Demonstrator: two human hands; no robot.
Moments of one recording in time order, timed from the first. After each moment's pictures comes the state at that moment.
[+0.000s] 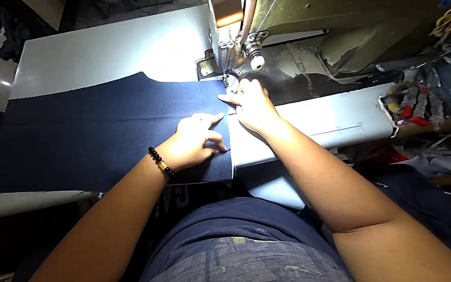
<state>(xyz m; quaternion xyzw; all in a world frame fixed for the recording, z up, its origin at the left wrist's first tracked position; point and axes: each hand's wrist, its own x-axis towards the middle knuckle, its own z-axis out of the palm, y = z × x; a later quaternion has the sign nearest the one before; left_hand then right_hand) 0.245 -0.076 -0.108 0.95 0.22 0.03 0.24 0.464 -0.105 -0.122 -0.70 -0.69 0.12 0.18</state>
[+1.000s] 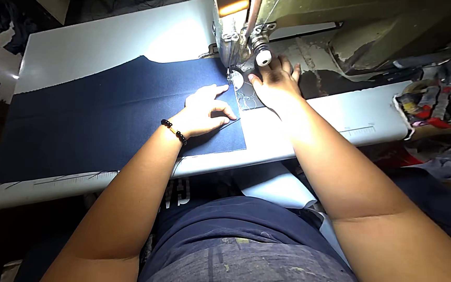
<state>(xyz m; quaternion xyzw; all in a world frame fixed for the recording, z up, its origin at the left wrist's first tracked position) 0.278 -0.023 -0.126 0.92 0.23 0.09 0.29 0.513 -0.076 -0.131 -0.81 -0.57 0.09 0.14</state>
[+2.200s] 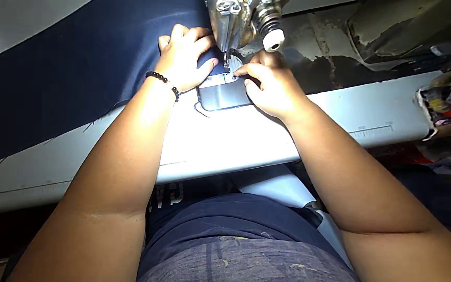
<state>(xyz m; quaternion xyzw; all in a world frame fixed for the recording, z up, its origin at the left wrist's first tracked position) 0.310 0.058 -0.124 0.94 0.31 0.11 0.07 0.501 -0.093 -0.140 -0.63 -0.71 0.08 0.30</state>
